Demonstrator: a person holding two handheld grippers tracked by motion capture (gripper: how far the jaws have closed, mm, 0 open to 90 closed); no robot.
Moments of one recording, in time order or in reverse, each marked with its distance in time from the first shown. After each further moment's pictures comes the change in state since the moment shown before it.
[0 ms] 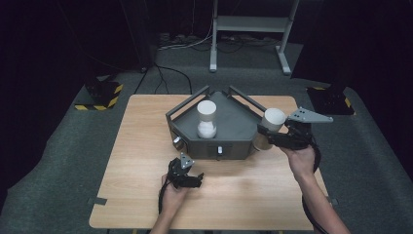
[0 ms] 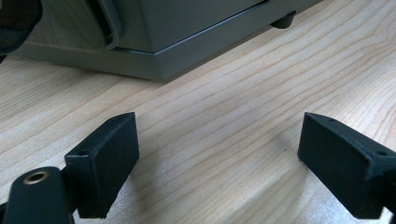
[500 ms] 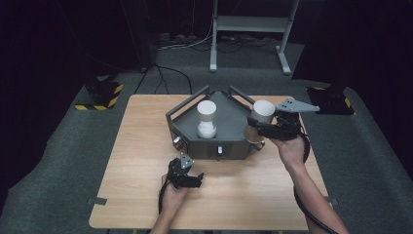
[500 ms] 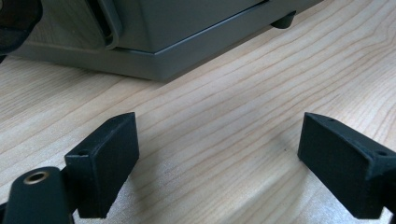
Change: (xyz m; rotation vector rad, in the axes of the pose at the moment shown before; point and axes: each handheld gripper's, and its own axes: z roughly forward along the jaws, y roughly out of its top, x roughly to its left) left arm 0.000 0.000 0.000 0.000 0.000 0.000; right arm 0.006 0.023 0.028 0.005 0.019 -0.032
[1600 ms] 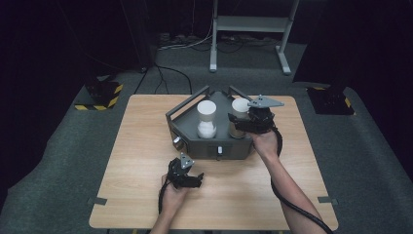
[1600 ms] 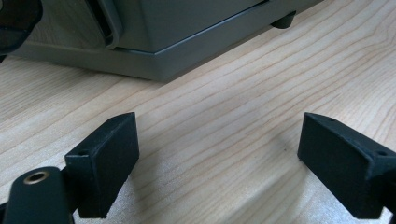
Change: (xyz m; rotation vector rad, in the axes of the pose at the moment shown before) left arm 0.000 0.000 0.000 0.000 0.000 0.000; right arm 0.015 -0.004 0.077 0.038 -0.040 -0.030
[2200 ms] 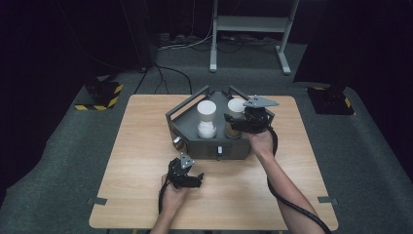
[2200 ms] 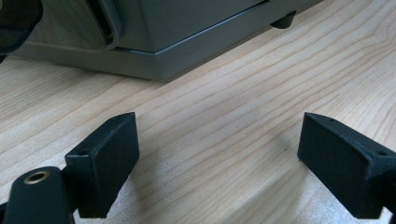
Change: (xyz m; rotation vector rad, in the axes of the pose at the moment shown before) left arm 0.000 0.000 0.000 0.000 0.000 0.000; right arm 0.000 -0.001 0.012 0.004 0.022 0.004
